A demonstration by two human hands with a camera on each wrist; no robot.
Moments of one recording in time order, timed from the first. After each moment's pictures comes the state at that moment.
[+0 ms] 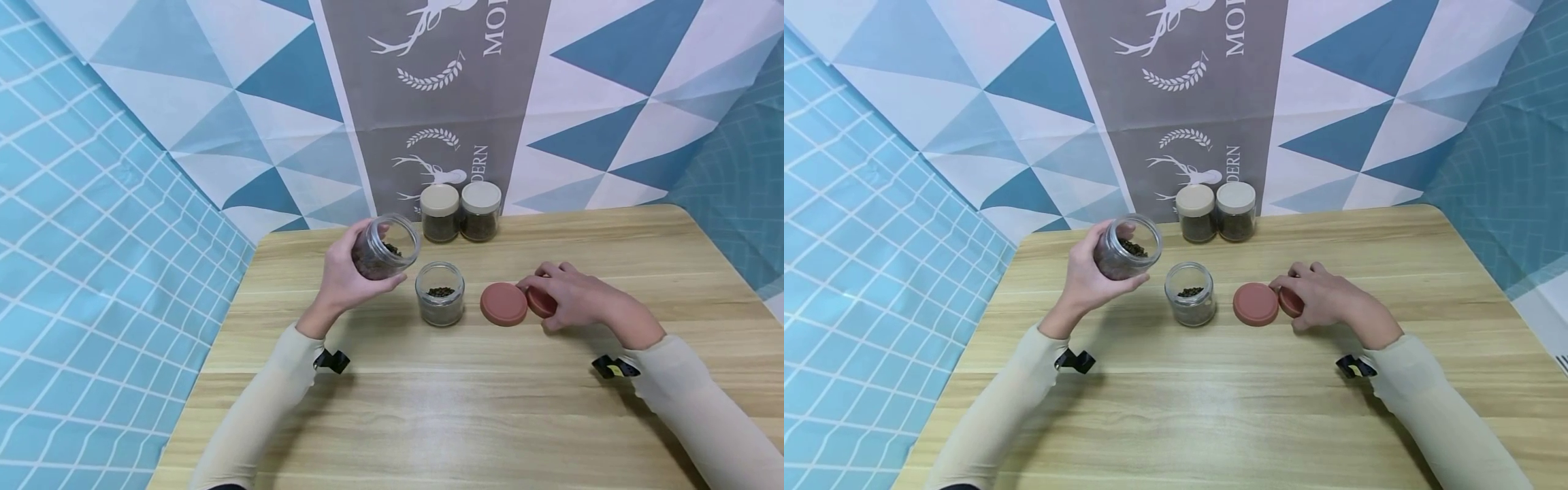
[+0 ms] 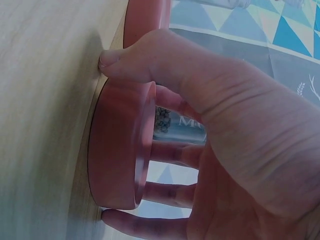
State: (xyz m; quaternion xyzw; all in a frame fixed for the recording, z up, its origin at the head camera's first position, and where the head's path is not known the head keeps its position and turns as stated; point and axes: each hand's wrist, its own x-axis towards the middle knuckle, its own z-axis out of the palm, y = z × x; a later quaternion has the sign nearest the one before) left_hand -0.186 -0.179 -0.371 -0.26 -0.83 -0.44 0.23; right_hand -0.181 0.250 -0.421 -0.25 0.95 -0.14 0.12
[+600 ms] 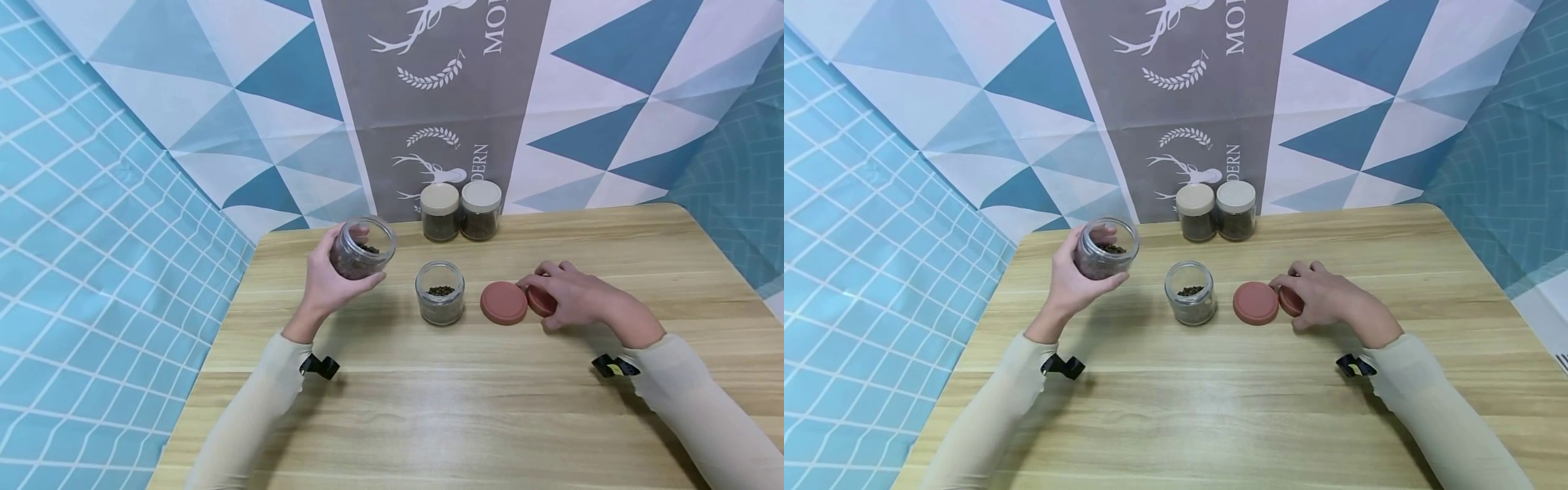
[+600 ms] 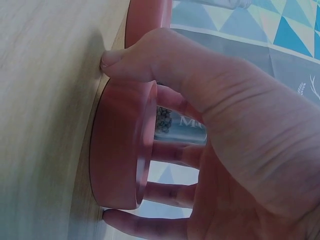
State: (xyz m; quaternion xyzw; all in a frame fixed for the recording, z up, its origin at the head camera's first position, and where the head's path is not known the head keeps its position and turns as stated) left_hand -0.180 -0.204 -0.379 -0.22 -0.79 -0.54 0.18; right_hand -0.180 0.250 -0.421 -0.25 0.95 -0.14 0.12
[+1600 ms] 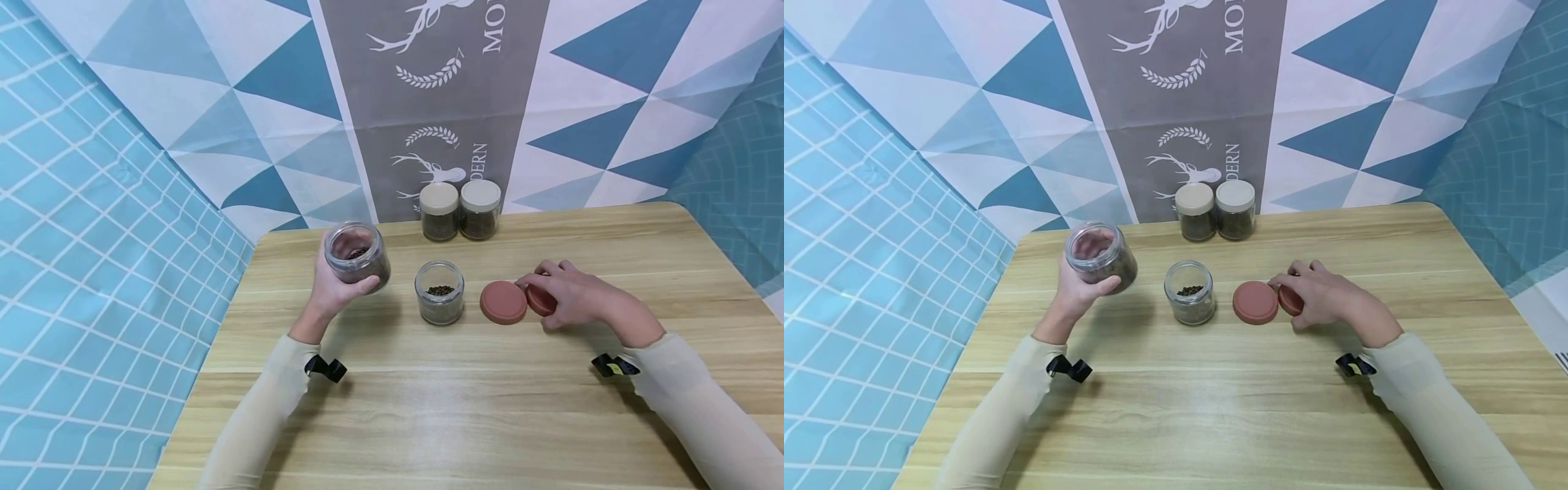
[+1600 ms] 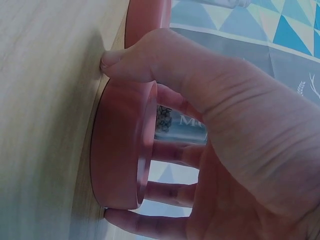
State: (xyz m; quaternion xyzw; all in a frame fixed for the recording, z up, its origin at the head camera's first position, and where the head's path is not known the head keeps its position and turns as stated) left_hand -0.188 -0.197 -0.398 -0.29 -0.66 -0.67 0.16; right_hand -0.181 0.250 -0.421 -0.25 0.95 -0.15 0.13
